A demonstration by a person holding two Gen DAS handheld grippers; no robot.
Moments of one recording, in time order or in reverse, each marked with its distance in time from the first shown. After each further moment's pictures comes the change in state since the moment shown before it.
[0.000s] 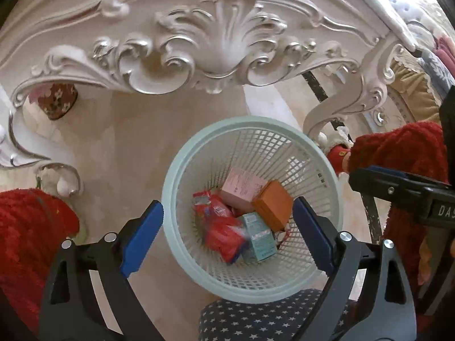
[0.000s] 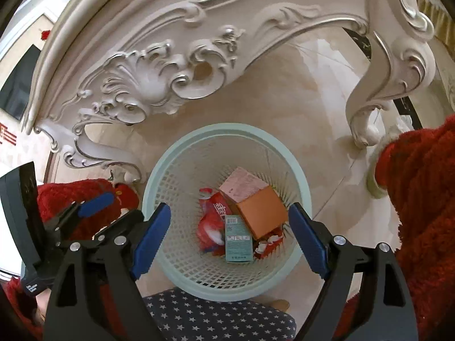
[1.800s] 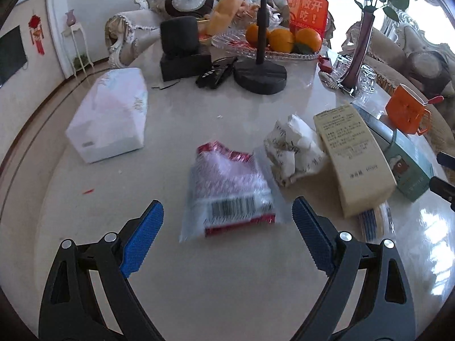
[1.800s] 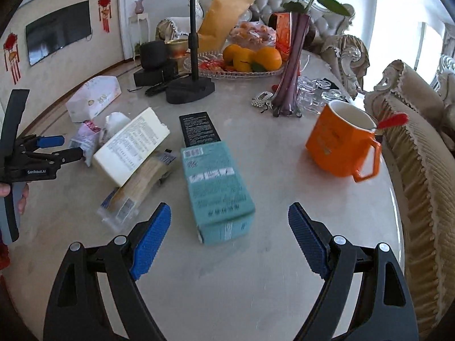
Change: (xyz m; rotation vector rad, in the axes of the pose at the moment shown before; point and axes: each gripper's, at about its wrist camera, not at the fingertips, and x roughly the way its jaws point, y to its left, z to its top) left arm -0.030 0.147 0.477 -0.070 -0.265 0.281; right arm -0.030 0.081 0.459 -0.515 -0.338 -0.134
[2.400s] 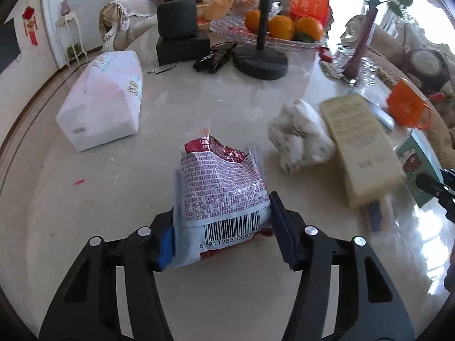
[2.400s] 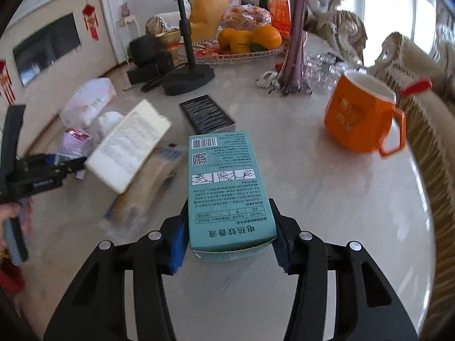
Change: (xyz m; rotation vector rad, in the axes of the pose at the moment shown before) left arm -0.002 0.012 -0.013 -0.011 0.056 -0.047; right arm 0.004 0.007 -0.013 0.156 0.048 0.053
